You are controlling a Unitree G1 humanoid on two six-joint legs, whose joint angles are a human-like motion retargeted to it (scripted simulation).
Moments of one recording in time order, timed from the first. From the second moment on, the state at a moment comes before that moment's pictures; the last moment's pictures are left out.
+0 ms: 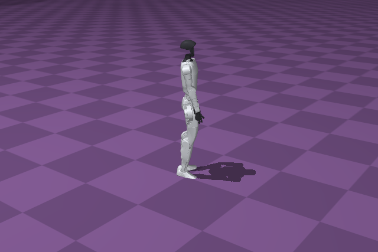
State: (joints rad) left arm 0.08 0.04 0.30 1.44 0.03 0.17 -0.19; right arm -0.14 -0.02 0.10 1.47 -0.33 0.06 0.23; waist -0.22 0.10 -0.20; left_leg -0.12 -0.04 0.33 0.08 -0.17 0.08; right_leg -0.09 -0.03 -0.48 0.06 -0.03 0.02
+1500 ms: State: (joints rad) left arm 0.06 0.04 0.27 1.67 0.21 0.26 -0.24; right arm -0.24 0.05 0.20 1.22 -0.27 0.06 0.36; waist -0.14 0.00 -0.14; left_leg -0.07 -0.13 0.55 -0.02 -0.10 0.15; right_leg -0.01 -0.12 -0.41 0.04 -0.03 0.14
